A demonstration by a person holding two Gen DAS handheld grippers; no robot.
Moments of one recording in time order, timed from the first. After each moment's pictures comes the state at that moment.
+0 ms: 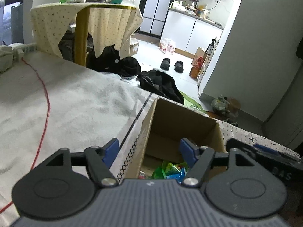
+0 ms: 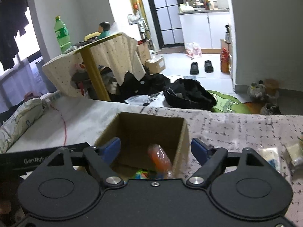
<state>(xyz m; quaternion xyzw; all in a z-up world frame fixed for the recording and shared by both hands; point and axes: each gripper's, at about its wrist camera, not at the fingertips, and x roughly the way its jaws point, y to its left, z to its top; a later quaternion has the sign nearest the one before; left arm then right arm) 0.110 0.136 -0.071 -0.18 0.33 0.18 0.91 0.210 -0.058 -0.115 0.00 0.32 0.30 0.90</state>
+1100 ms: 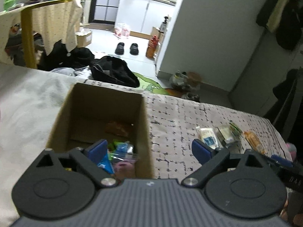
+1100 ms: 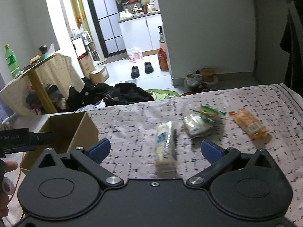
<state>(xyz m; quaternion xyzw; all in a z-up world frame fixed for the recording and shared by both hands) 0.144 0.035 -0.069 -0.14 0.37 0.03 0.92 0.191 -0.229 -0.120 0.04 0.32 0.13 0.94</state>
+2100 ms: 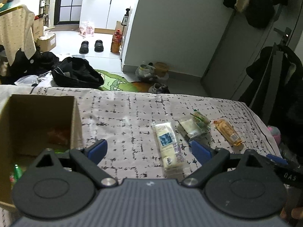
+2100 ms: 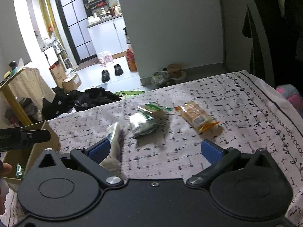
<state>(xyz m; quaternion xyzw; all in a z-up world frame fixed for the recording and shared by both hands) 0.192 -0.045 -0.084 -0.11 0.38 -0.06 0.92 0.202 -0.313 -0.135 0.07 0.33 0.06 0.94</state>
